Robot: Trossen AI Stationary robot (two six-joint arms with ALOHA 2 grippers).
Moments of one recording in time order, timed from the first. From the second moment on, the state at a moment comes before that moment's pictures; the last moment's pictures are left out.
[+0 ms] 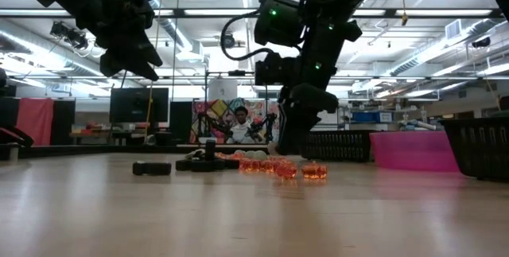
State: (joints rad) left arm 0.21 0.80 0.57 -0.42 -0.01 -0.49; right arm -0.04 1.93 1.23 -0.45 0.10 -0.11
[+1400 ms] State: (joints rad) left arm 0.21 0.80 0.57 -0.42 -0.04 -0.48; right arm -0.21 1.61 1.41 -0.81 0.13 -0.04
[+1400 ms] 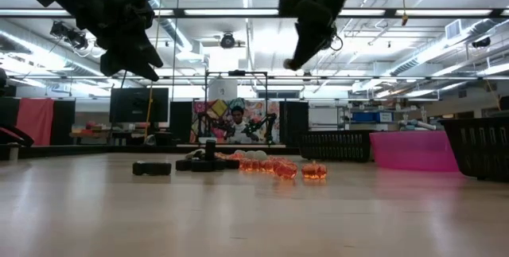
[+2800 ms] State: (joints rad) left arm 0.21 0.80 0.57 -0.42 -0.11 -0.49; right arm -0.44 1.55 0.95 -0.59 0.00 0.00
